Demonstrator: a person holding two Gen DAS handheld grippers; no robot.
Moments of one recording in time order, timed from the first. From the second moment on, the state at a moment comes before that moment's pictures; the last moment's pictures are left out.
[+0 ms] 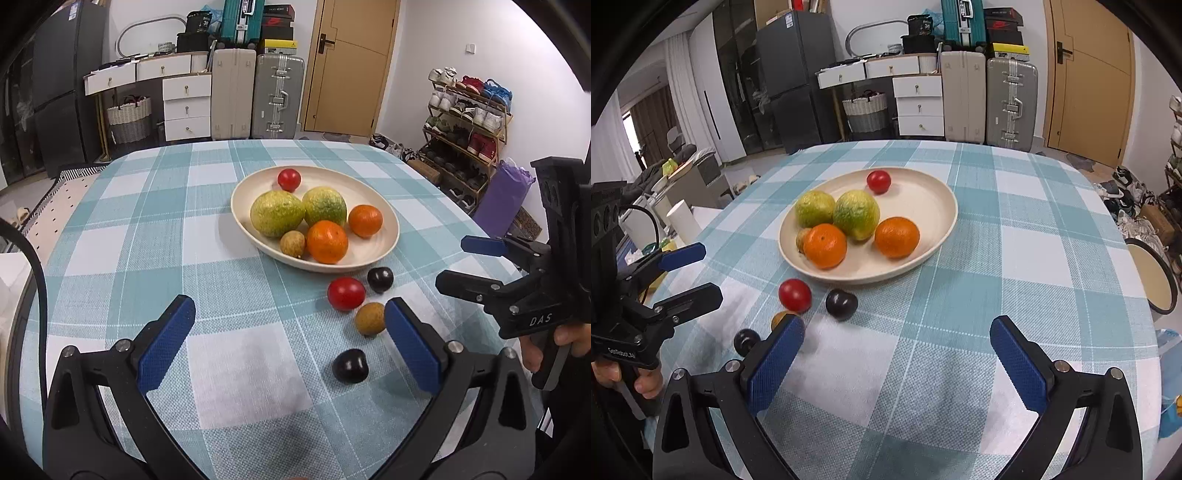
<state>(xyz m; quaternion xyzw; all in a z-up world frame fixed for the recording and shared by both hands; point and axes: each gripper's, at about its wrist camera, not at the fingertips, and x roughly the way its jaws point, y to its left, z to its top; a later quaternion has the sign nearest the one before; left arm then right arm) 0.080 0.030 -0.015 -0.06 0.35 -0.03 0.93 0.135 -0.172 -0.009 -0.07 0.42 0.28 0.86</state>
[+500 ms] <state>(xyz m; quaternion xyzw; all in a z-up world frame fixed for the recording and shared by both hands) 0.073 0.022 -0.025 -0.04 0.37 -0.05 0.93 0.127 -0.159 -0.019 -0.08 0.43 0.30 0.85</state>
